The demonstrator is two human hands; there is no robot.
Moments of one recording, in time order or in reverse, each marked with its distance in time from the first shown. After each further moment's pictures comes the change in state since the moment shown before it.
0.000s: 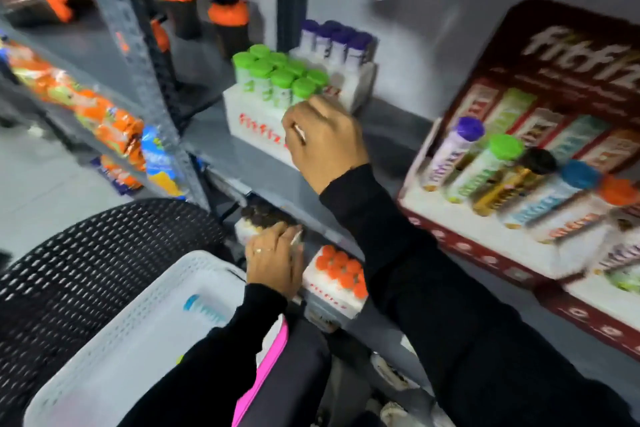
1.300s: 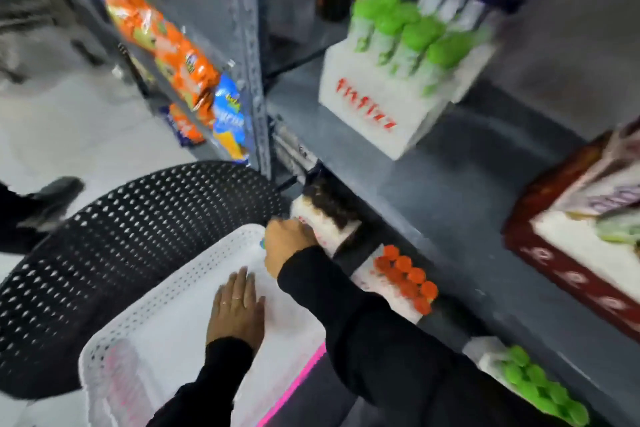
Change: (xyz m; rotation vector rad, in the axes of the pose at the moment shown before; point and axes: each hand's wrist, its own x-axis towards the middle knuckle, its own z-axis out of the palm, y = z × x) left_hand -0.131 -0.133 0.000 0.331 -0.392 -0.421; right_hand -0.092 -0.095 0.125 0.049 -1.269 0.320
